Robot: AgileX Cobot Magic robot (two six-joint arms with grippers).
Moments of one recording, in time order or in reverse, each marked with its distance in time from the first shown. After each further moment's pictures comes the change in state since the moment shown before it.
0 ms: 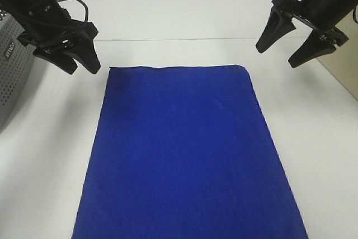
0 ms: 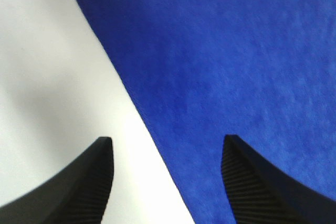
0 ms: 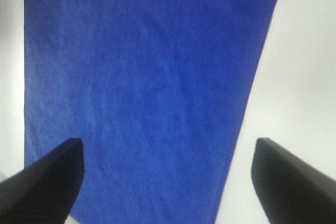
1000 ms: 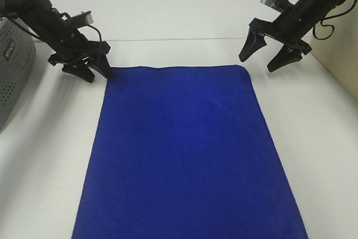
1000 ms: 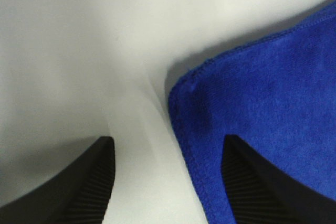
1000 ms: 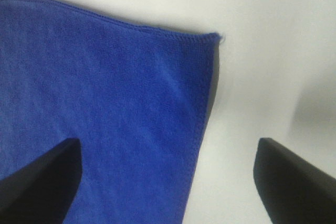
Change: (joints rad) left arm 0.090 0.526 -0.526 -0.100 0.016 0.016; right arm 0.000 0.451 -0.496 -0.022 -0.008 0.000
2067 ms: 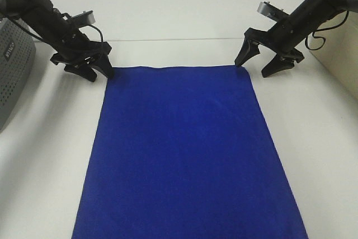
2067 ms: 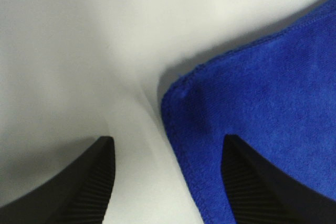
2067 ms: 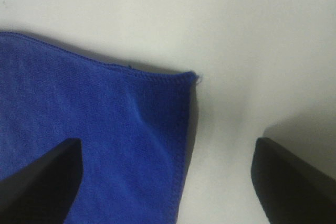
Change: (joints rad) left arm -0.007 0.006 -0.005 -0.015 -0.008 0.040; right arm 0.001 0.078 -0.018 0.032 -0.095 -0.017
